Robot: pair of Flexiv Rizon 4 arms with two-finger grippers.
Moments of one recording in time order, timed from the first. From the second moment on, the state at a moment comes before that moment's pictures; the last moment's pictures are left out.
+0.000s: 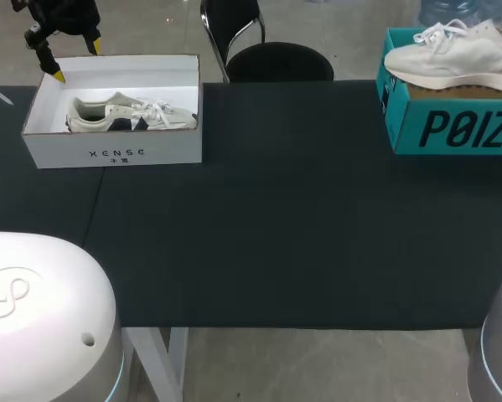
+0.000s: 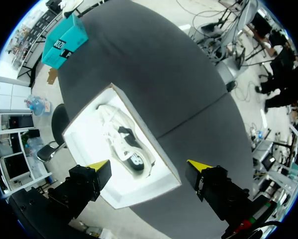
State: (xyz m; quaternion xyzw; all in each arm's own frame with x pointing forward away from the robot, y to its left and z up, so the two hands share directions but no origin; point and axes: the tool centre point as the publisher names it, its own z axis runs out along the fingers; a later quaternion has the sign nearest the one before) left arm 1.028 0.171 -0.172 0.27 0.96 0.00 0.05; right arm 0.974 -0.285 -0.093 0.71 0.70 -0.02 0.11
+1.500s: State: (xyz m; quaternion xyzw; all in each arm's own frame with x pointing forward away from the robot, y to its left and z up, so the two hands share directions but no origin) left arm 1.028 0.171 -0.172 0.27 0.96 0.00 0.05; right arm 0.799 -0.119 -0.123 0.66 0.70 0.10 0.26
